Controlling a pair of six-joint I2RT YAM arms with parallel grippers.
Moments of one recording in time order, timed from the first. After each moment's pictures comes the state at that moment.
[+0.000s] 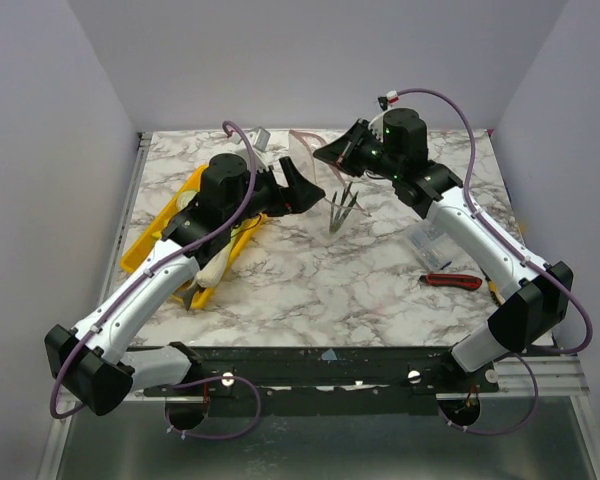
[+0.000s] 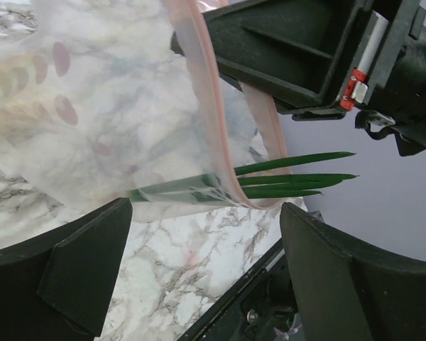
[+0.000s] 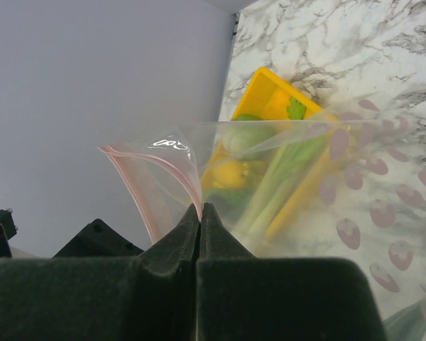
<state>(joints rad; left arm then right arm) -0.58 1.20 1.21 -0.25 0.23 -0.70 0.54 1.55 1.53 -0.21 -0.22 0.94</state>
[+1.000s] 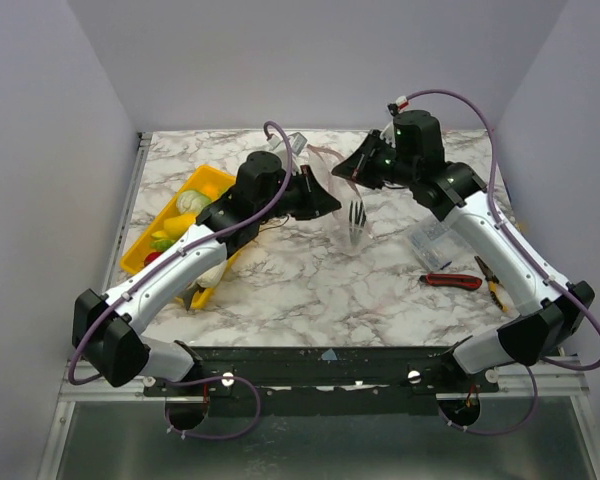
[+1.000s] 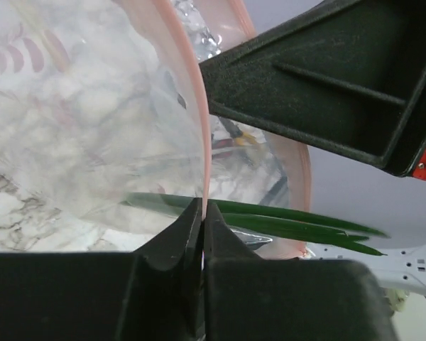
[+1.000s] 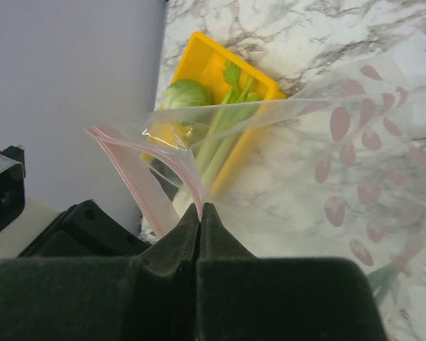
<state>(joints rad) -0.68 1.36 1.25 -0.17 0.31 -0.76 0.54 1.47 1.57 -0.53 -0.18 0.82</state>
